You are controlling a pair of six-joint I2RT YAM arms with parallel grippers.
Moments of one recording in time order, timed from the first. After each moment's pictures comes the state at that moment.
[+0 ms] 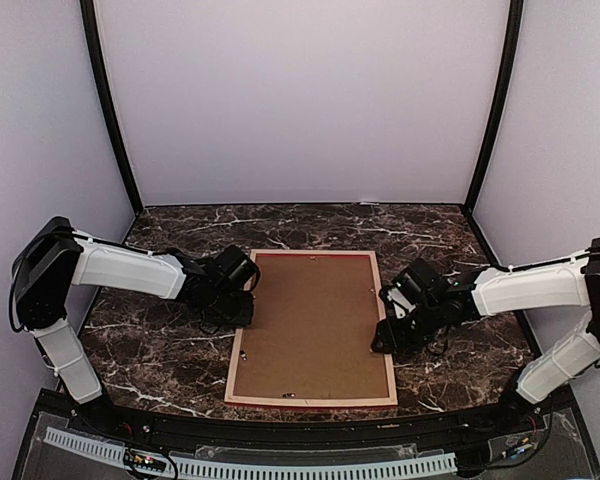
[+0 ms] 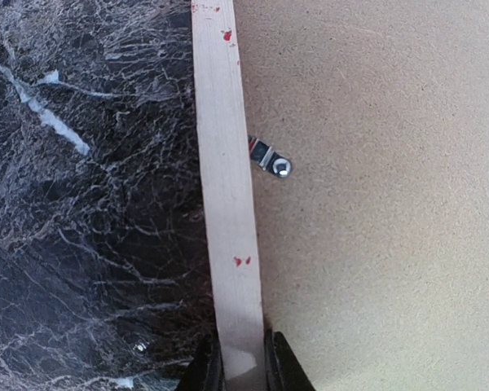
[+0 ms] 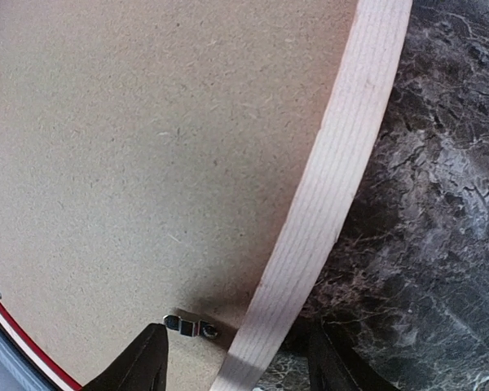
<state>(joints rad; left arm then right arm) -0.81 1.74 0.99 -0.40 -0.18 -0.70 0.79 1.44 0.69 -0.41 -0.14 0.52</state>
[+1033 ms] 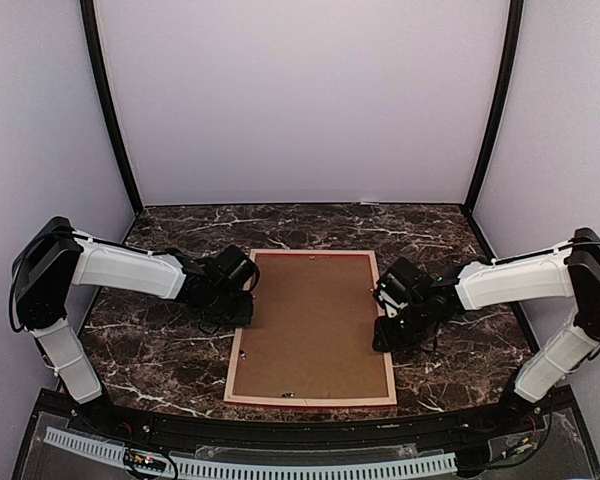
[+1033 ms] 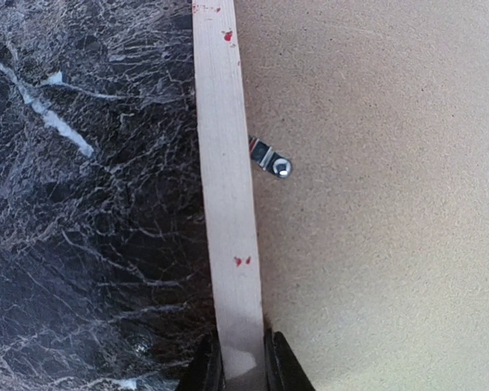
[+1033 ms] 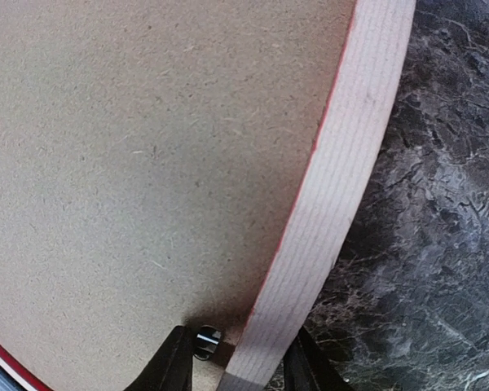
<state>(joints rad) -0.81 1.74 0.99 -0.40 -0.19 -0.70 0.83 1.54 0.79 -0.48 -0.04 0.54</state>
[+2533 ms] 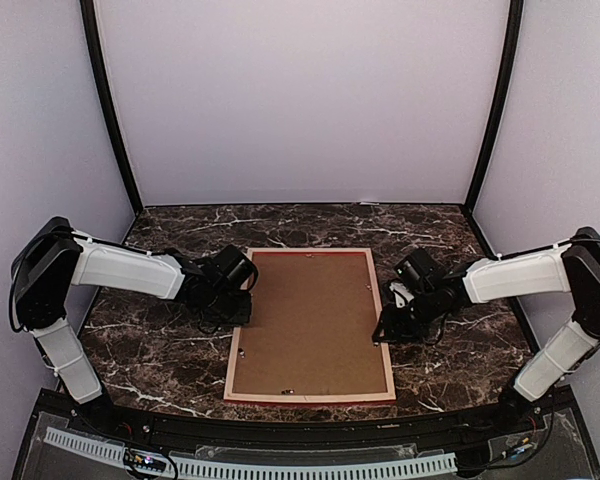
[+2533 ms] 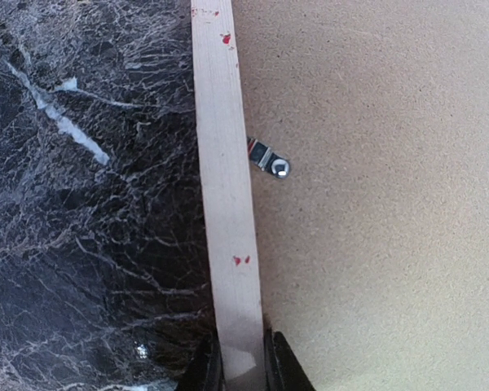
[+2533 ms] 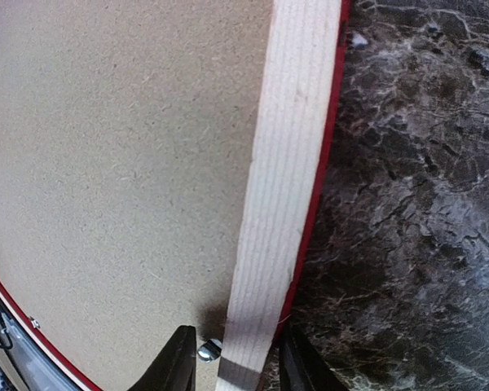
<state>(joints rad) -0.80 1.74 0.97 -0.38 -0.20 -0.70 0.68 1.54 0.74 -0.36 -0.26 0.60</state>
